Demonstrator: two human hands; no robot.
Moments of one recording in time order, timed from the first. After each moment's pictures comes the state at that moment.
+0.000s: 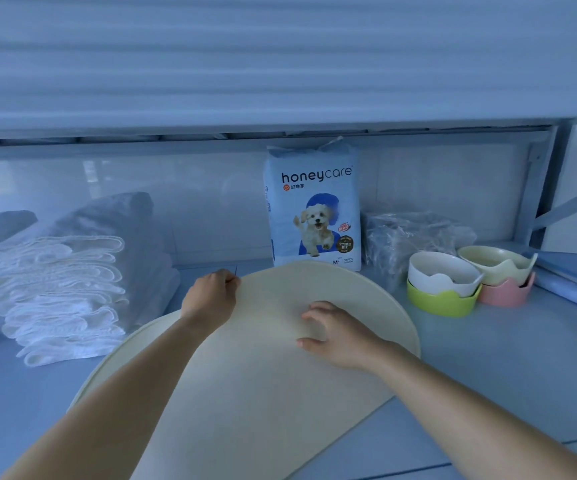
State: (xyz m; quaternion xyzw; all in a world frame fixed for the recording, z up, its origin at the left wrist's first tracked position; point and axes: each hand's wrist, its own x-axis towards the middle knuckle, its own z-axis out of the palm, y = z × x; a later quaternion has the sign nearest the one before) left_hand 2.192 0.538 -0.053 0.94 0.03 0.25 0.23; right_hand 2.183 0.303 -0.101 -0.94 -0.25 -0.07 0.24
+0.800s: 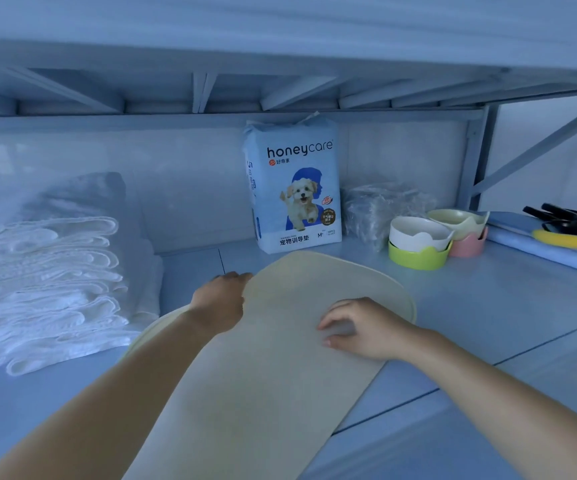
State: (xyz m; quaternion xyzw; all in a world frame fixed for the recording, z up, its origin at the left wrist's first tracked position) left_hand 2.194 0.569 -0.088 0.98 -0.16 0.13 0.06; right_hand 2.113 0.319 -0.107 -0.95 -0.21 -0.08 0.22
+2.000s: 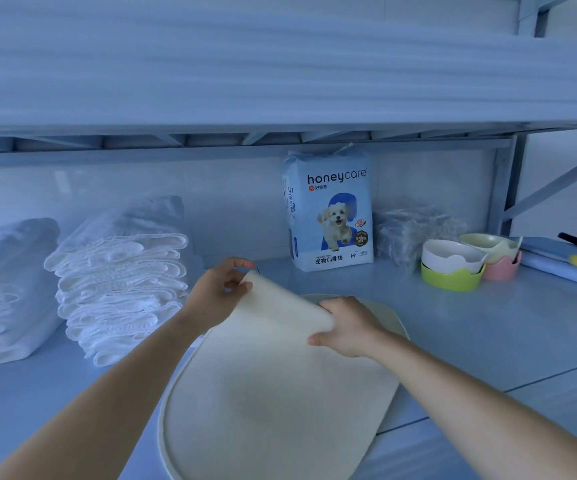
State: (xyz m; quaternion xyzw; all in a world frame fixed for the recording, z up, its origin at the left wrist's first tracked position) left_hand 2.147 0.649 -0.044 0.85 -0.21 0.20 0.45; right_hand 2.117 0.414 -0.081 -0.95 -0.10 -0.10 0.27
